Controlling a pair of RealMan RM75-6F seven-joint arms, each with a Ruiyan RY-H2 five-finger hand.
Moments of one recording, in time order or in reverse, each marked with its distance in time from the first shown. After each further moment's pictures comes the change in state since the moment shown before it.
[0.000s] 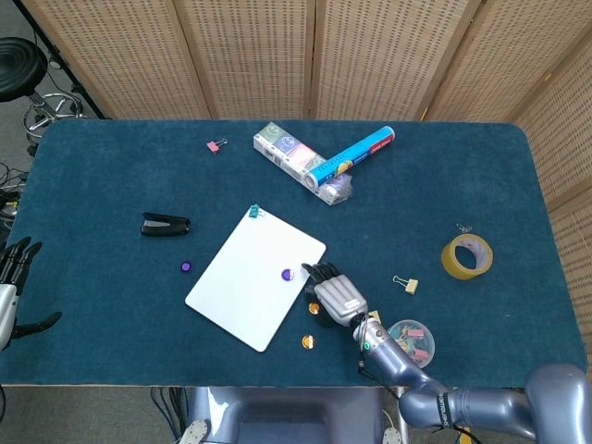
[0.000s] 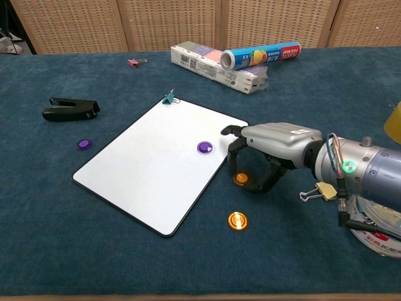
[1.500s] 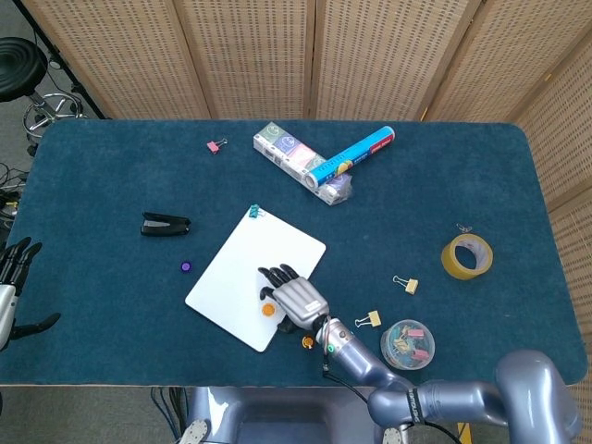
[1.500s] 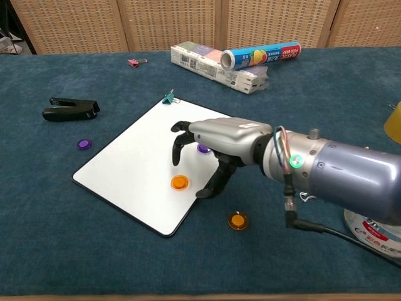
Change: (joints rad) left arm 0.001 0.014 0.005 -0.001 0.011 -0.001 -0.007; right arm 0.105 -0.068 0.045 -0.075 0.066 -0.001 -0.073
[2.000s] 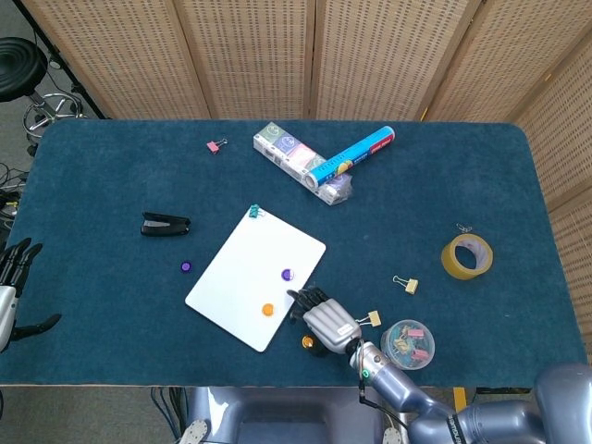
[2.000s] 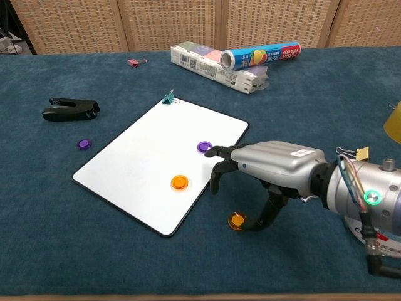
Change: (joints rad) left arm 0.004 0.000 0.004 -0.005 0.008 0.007 -0.002; right arm -0.111 0.125 -0.147 -0.124 -0.109 0.054 0.023
